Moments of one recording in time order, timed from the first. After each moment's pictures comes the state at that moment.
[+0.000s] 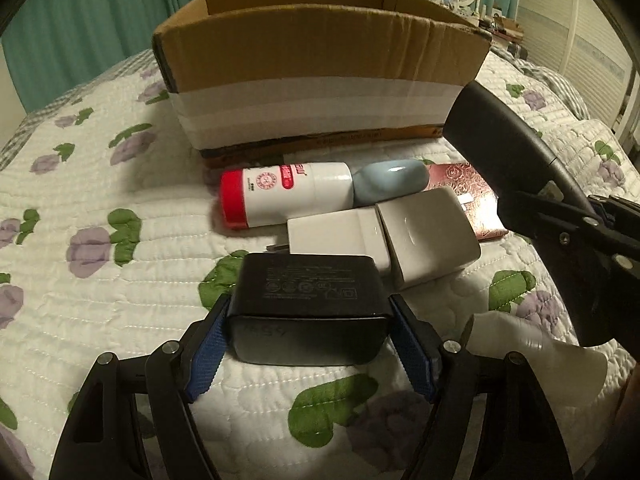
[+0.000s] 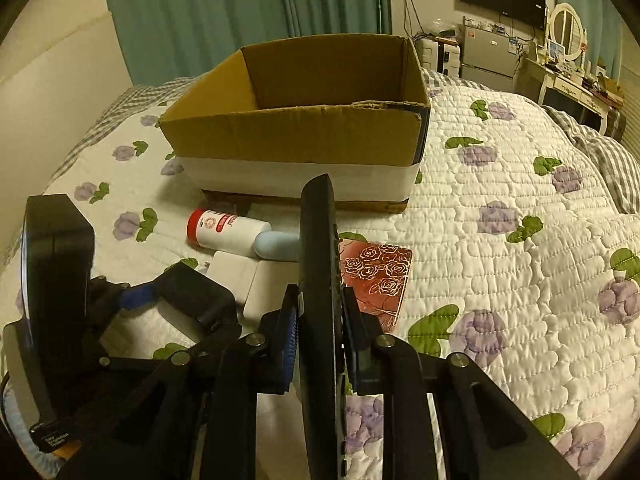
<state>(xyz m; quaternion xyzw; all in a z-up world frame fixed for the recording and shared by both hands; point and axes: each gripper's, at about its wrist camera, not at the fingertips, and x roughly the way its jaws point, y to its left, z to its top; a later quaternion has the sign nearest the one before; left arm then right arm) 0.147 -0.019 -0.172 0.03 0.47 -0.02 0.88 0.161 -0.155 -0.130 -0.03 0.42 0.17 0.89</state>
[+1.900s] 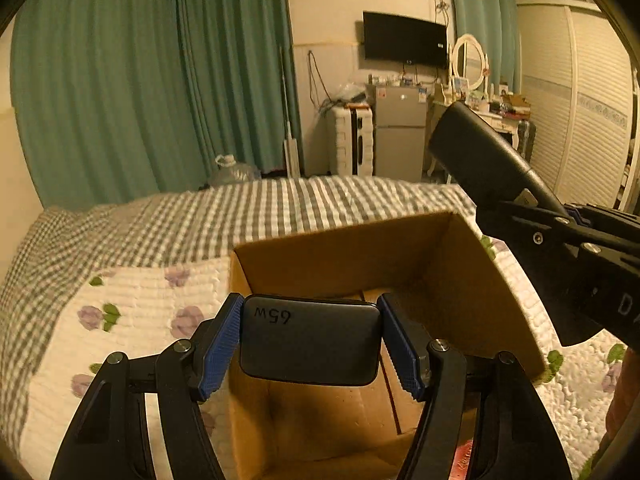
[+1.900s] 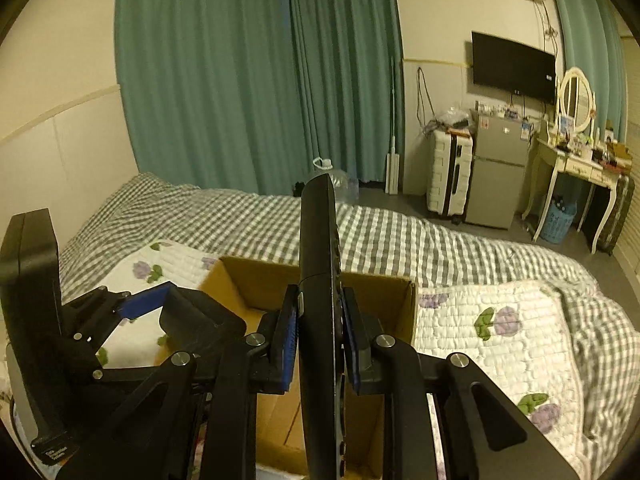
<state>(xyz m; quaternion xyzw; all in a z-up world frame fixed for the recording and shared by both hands) 0.300 0.007 -0.040 0.04 0.32 0.00 0.95 0.314 -0.137 0.007 -0.02 0.28 0.21 0.94</state>
